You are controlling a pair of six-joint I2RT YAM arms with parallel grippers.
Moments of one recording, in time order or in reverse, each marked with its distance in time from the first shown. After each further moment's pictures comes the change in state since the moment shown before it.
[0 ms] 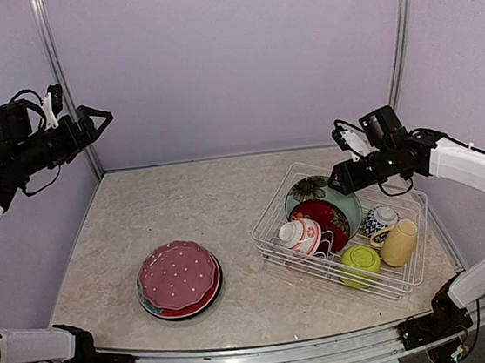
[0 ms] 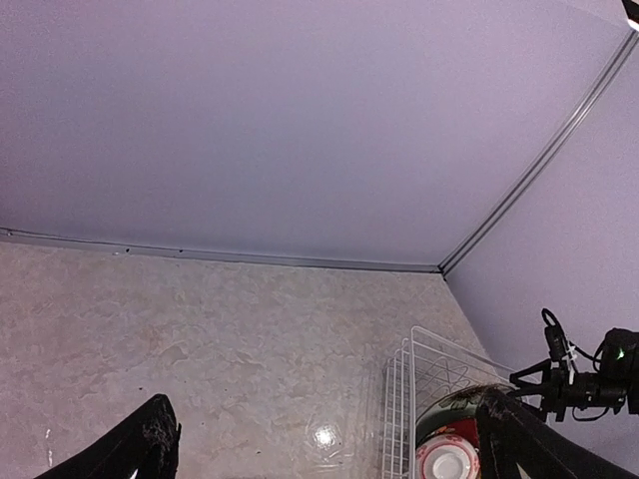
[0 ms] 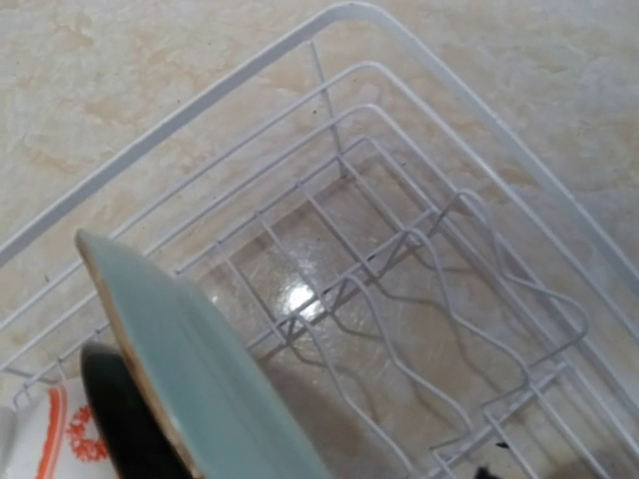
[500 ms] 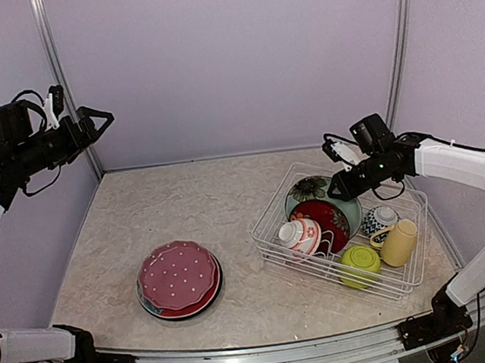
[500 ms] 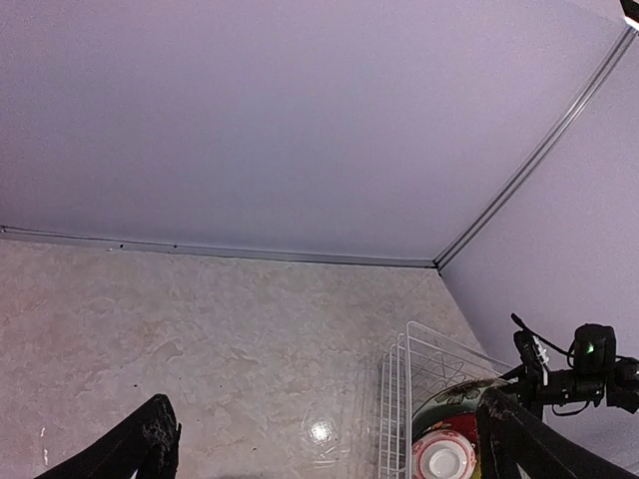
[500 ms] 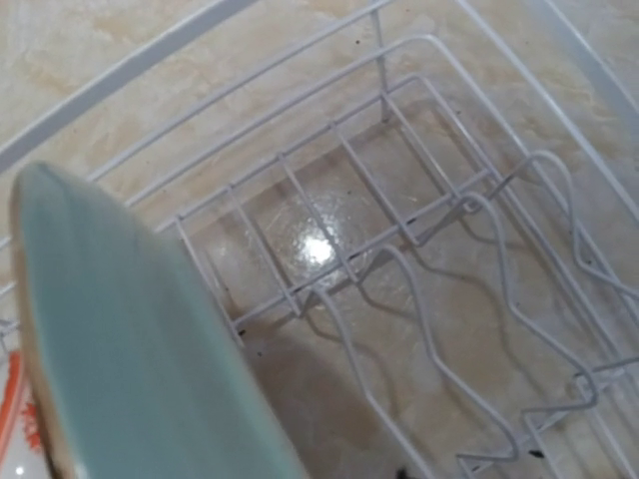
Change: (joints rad) left arm 0.007 0.003 -0.004 0.000 0.029 -0.001; right arm -0.016 0.113 0.000 0.007 -0.101 -0.085
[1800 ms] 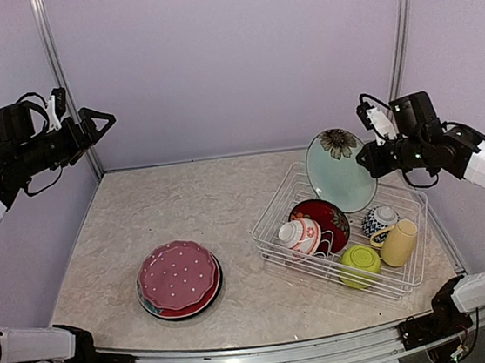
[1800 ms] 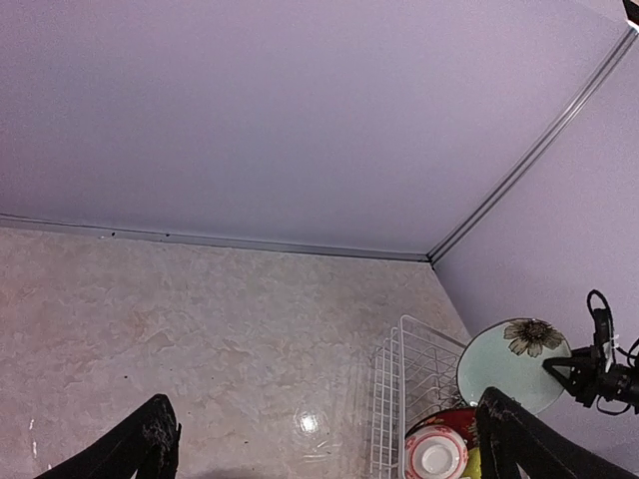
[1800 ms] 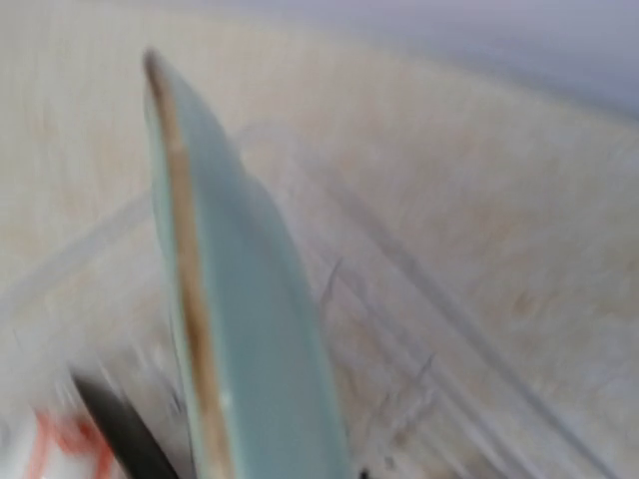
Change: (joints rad) left arm 0.013 0.013 -0.007 0.001 0.034 -0.021; right arm 0.026 -0.302 0.021 -0.076 0.237 0.027
